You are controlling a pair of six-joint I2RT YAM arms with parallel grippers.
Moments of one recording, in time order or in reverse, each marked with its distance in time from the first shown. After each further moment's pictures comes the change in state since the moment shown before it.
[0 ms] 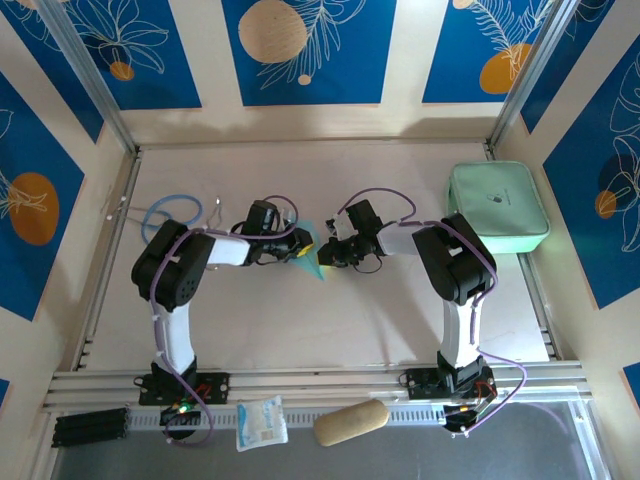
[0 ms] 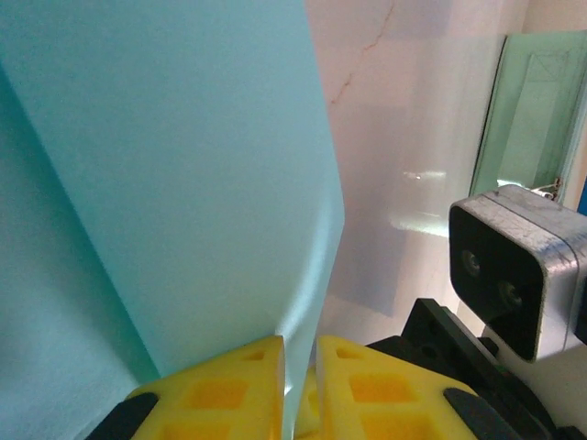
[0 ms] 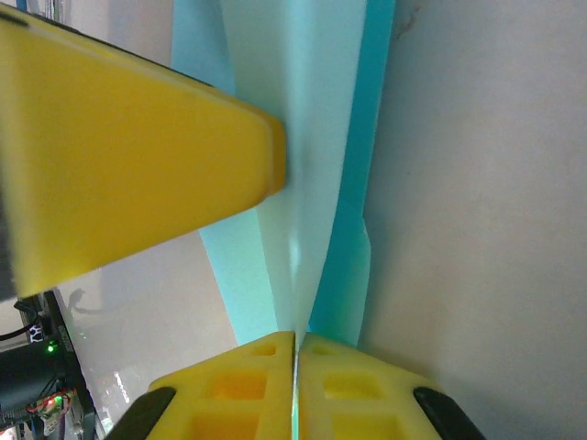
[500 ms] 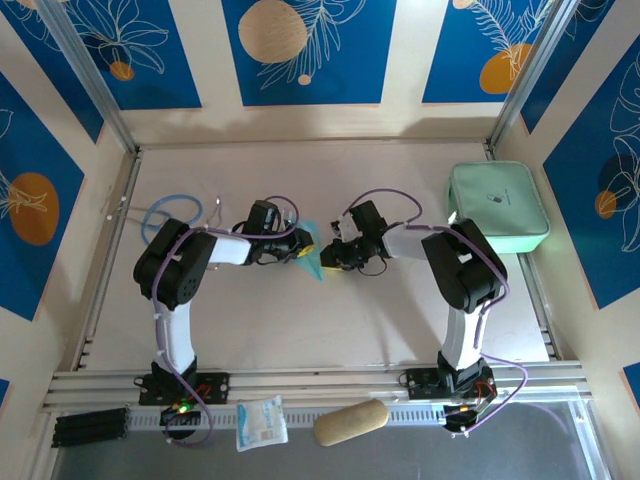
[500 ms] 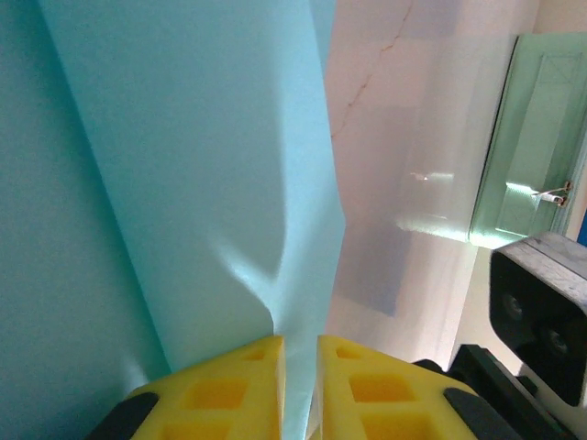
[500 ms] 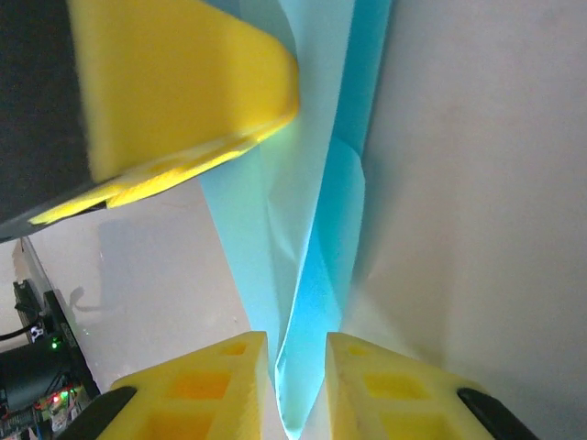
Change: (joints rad) left arm 0.000 0.014 0.011 -0.012 -0.001 0.000; right arm 0.001 -0.095 -0.052 -0.064 0.053 0.031
